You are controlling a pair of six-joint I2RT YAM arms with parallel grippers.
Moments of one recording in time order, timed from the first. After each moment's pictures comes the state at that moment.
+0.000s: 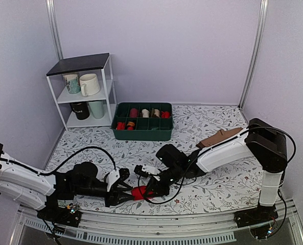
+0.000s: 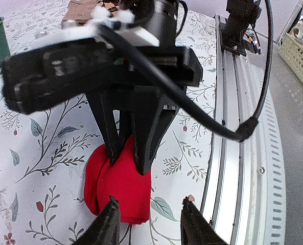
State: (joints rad) left arm -1.13 1.15 0.22 0.45 0.20 -0.10; right arm 1.09 1.95 1.03 0.03 -0.51 -0.05
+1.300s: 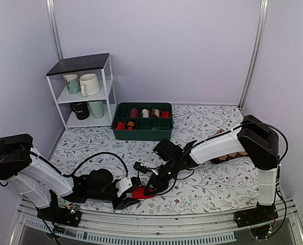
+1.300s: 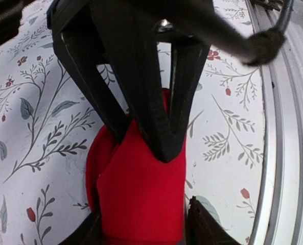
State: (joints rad) left arm -1.18 1.52 0.27 0.63 0.06 0.03; right arm 1.03 2.05 1.21 -0.22 -0.70 0.01
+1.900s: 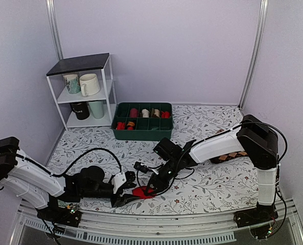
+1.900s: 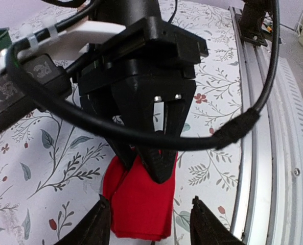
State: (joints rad) left arm -1.18 1.37 0.23 0.66 0.06 0.01; right arm 1.02 2.06 1.21 -0.25 -0.72 0.02
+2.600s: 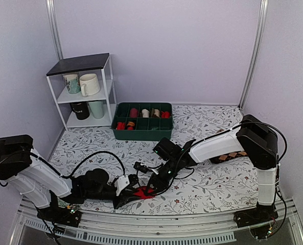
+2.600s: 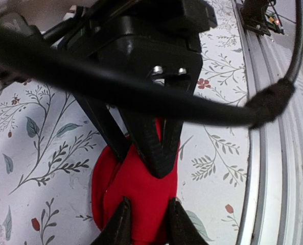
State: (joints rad) left arm -1.18 1.52 0.23 0.77 0.08 -0.01; right arm 1.02 2.06 1.22 -0.27 -0.72 0.02
